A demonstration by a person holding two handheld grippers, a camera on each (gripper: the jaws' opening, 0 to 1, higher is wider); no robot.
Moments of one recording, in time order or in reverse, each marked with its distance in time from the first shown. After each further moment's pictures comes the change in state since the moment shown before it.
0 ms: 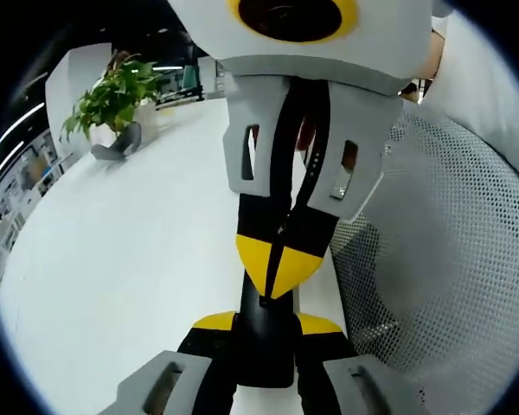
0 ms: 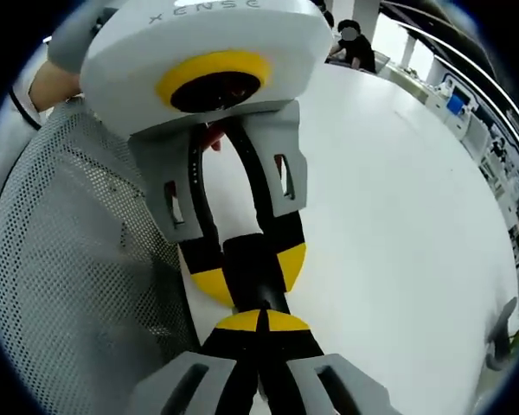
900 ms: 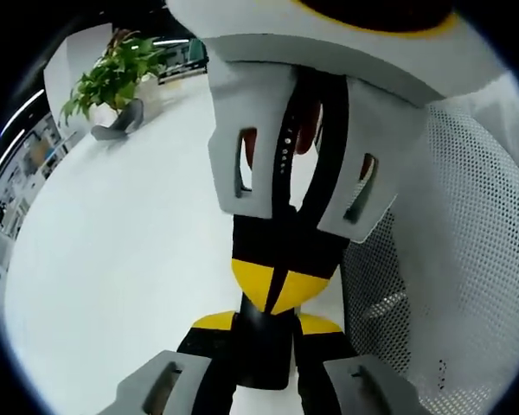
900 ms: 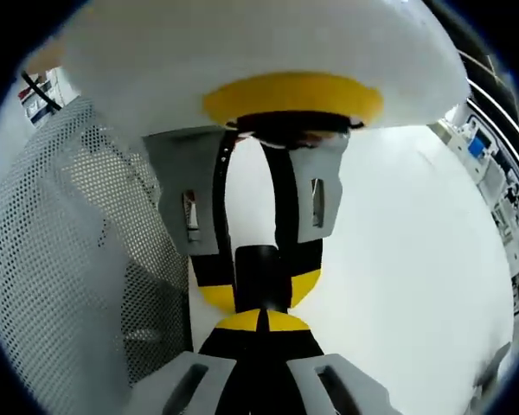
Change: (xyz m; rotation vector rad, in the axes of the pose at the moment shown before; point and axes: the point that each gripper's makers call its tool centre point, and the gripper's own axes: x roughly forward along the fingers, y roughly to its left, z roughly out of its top) left arm 0.004 0.000 0.000 -0.049 0.163 0.043; right arm 0.004 0.002 0.008 -0.115 -0.120 0.064
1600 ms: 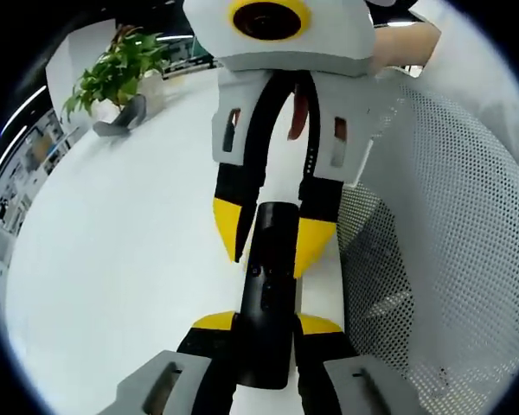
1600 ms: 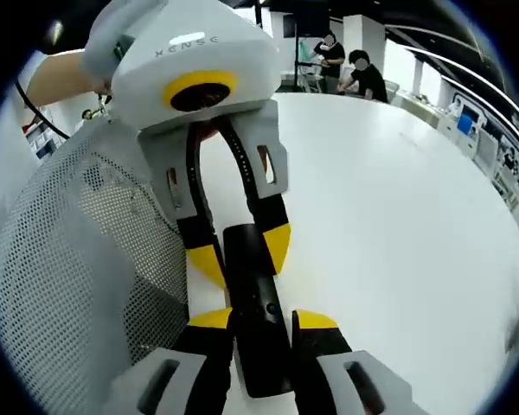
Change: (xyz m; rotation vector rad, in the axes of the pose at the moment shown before) left arm 0.001 0.001 -0.003 -0.007 0.007 0.006; right arm -0.012 -0.007 -0.029 0.110 -0.062 0.056
